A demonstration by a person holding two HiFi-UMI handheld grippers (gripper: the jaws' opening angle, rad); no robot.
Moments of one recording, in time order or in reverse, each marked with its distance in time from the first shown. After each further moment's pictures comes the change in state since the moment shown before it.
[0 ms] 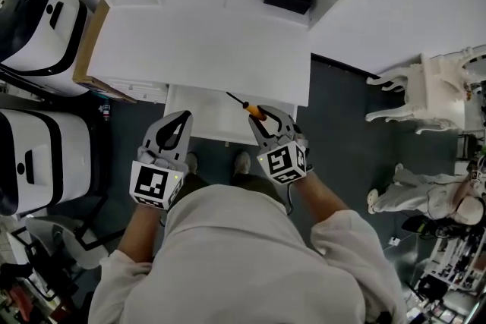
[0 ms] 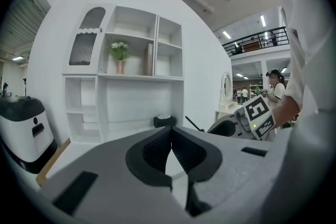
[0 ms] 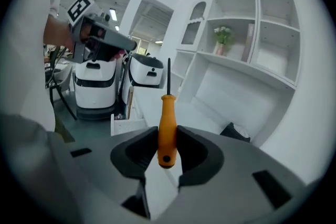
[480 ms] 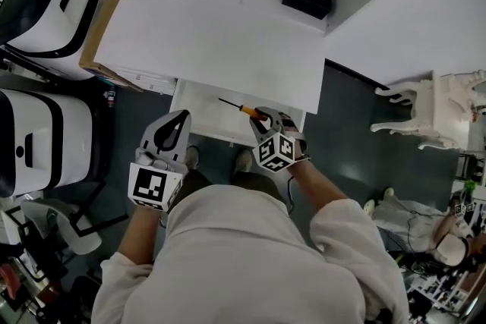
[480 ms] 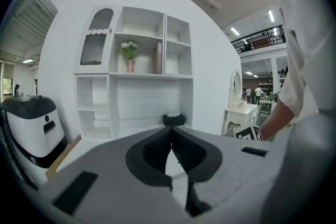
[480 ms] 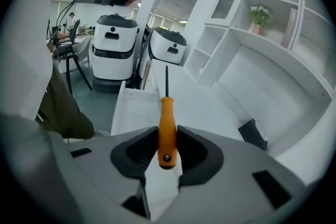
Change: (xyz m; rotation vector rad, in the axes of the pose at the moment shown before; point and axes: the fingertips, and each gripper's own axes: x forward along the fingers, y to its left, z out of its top) left arm -0.006 0.022 -0.007 -0.028 0.022 0.104; right arm 0.077 0.034 -0.077 -0.211 0.193 0.177
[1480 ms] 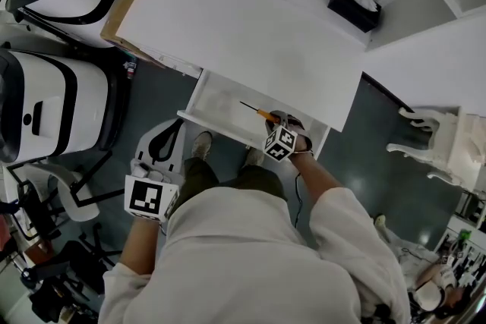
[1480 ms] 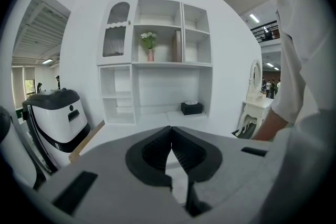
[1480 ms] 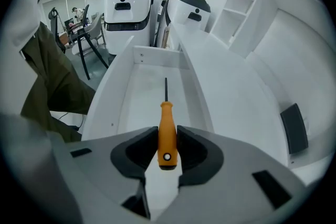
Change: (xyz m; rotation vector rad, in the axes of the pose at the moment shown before) left arm -0.025 0.050 -0.040 -0.045 0.129 0.189; right arm 0.136 0.055 -0.097 -0.087 0.230 0.241
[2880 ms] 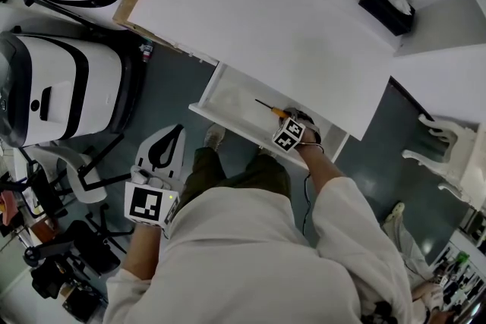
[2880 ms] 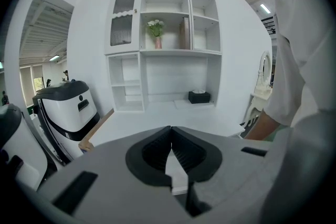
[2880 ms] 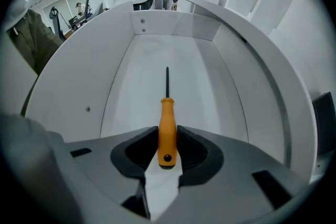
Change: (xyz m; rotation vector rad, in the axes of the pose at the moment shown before) left arm 0.001 0.017 -0.038 -0.034 0.114 0.084; right arm 0.093 0.022 -0.037 -0.017 0.126 0.145
